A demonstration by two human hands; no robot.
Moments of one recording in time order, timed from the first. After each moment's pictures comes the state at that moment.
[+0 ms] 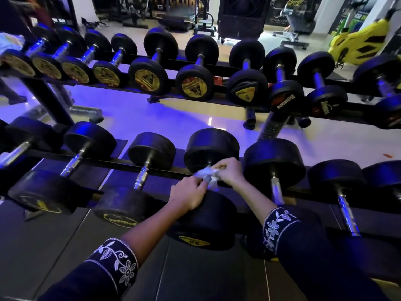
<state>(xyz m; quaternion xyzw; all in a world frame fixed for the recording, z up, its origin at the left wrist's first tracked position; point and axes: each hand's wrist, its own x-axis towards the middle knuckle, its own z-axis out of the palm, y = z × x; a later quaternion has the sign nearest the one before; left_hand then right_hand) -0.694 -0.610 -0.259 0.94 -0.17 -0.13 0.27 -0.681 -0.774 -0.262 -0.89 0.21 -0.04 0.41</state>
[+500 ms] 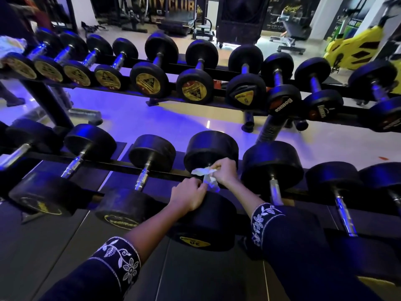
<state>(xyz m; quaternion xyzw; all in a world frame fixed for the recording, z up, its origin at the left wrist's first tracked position) -0.695 -0.610 -0.258 0.94 -0.18 -0.13 0.27 -0.670 -0.763 -0.266 -0.91 0.20 -0.07 0.34</state>
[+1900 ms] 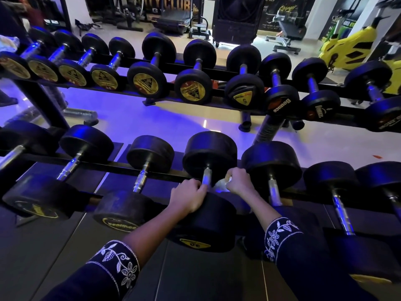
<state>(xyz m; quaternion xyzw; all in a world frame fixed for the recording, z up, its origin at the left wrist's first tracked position) -0.695 -0.607 -0.257 0.93 -0.19 -0.13 0.28 -0.699 -0.791 -0.270 -0.94 0.24 0.04 0.24</state>
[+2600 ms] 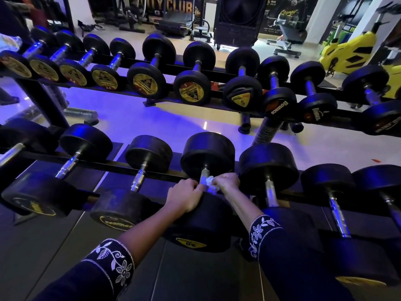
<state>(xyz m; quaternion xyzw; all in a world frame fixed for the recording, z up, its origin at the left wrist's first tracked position) -0.696 -0.606 -0.256 0.93 -0.18 -0.13 0.28 -0.691 -0.762 -0.279 -0.73 0.40 -0.02 0.55</state>
